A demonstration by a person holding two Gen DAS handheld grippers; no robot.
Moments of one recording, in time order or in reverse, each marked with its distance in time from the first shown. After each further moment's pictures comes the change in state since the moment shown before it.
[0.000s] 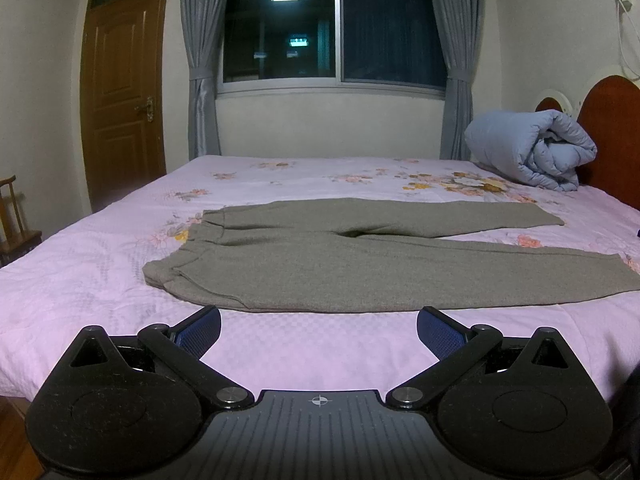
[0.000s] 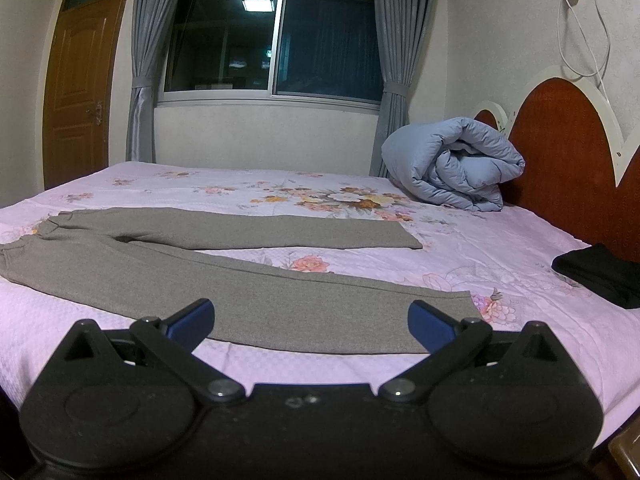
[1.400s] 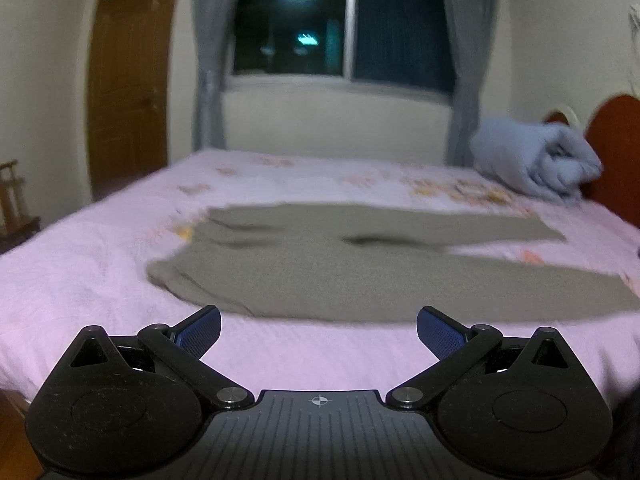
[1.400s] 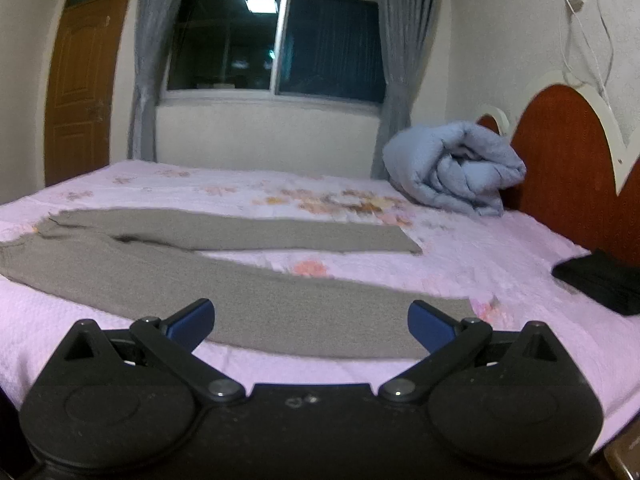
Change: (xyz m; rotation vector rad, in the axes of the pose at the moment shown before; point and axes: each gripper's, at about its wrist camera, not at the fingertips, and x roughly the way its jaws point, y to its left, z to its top) left arm 0.003 0.017 0.013 -0.057 -0.019 0.022; right arm -0.002 0.002 0.011 -0.015 -0.050 0.025
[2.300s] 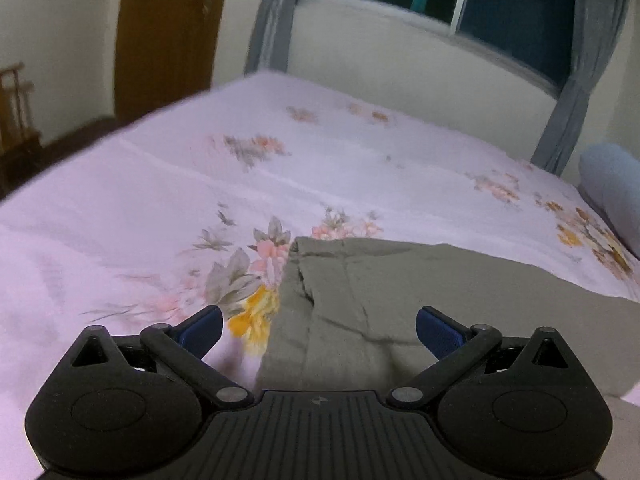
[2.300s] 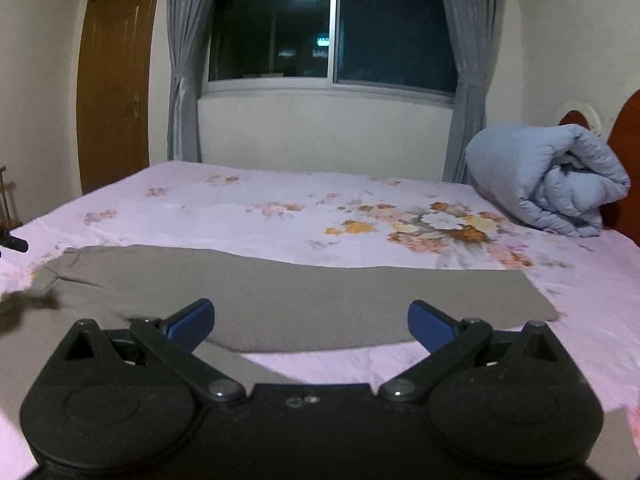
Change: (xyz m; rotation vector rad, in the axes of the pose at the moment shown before) left arm 0.385 0.175 0.117 -0.216 0.278 0.031; right arm 0.233 0.087 0.089 -0.009 0.085 0.140
